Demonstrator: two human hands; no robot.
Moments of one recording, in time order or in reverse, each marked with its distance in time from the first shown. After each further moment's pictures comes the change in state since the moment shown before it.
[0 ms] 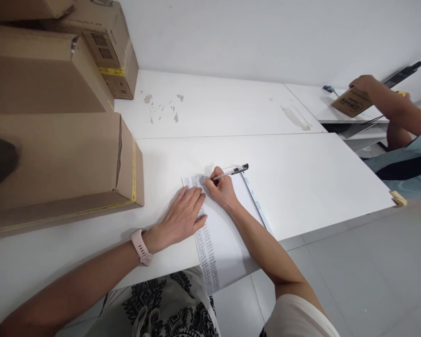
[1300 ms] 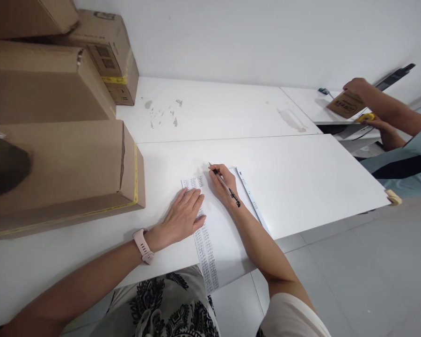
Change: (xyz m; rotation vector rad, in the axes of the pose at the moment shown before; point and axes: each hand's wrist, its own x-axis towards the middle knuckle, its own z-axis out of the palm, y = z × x) left_hand -0.001 -0.002 0.002 0.009 0.002 0.003; right_hand 0.013 0.011 -0.011 -0.073 0.126 -0.149
